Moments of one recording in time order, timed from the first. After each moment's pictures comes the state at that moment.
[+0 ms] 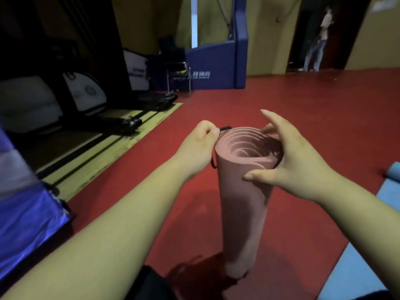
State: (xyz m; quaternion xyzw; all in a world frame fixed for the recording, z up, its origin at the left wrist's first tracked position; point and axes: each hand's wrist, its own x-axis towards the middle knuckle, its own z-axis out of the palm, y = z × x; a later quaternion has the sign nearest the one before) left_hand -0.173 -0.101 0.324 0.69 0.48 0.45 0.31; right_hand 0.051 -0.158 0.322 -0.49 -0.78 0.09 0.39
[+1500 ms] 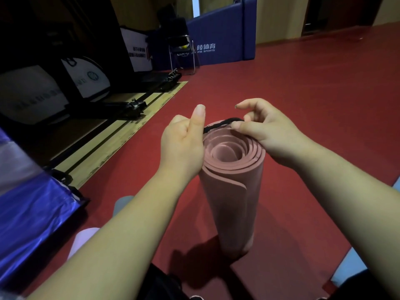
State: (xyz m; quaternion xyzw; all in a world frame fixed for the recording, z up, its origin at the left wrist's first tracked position) left_hand -0.165 -0.121 0.298 0.63 0.55 0.53 0.16; right_hand 0.023 -0.086 0.289 -0.43 -0.63 0.40 0.51
